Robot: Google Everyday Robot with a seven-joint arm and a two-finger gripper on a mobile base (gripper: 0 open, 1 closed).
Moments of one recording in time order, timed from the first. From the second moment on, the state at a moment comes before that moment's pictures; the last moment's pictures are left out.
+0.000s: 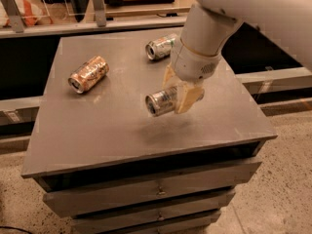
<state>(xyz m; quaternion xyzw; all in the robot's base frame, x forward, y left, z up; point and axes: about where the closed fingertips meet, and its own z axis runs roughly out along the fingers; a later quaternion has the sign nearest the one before) 0.502 -0.061 0.884 -0.84 0.52 0.04 0.12</state>
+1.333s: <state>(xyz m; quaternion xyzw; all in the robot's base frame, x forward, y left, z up) 0.496 -0.094 1.012 -0.66 0.57 0.17 0.46</state>
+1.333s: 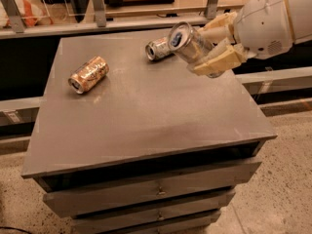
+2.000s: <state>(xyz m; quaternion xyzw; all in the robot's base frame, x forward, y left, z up) 0.523 -0.127 1.002 -0.49 0.62 0.25 0.55</state>
